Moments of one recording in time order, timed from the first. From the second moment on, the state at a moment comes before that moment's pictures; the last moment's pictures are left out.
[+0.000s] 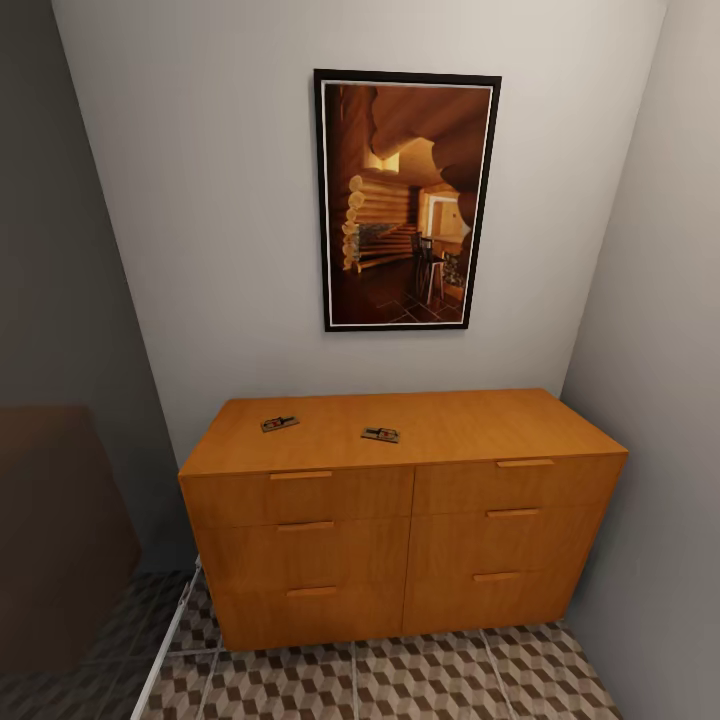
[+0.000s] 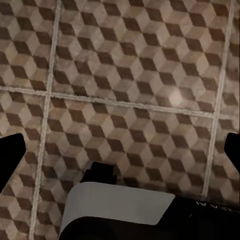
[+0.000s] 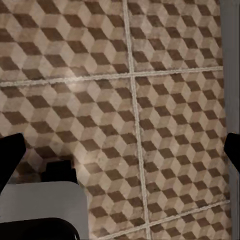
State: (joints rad) left arm -0.19 -0.03 -0.23 -0.14 0.40 -0.13 0.15; right arm -0.16 -0.01 -0.21 -0.22 0.26 -0.02 -0.22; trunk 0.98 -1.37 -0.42
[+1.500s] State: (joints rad) left arm -0.19 0.15 -0.12 -1.47 0.37 0.57 0.16; right arm -0.16 0.00 -0.19 -1.35 0.26 0.73 -0.20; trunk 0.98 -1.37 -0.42
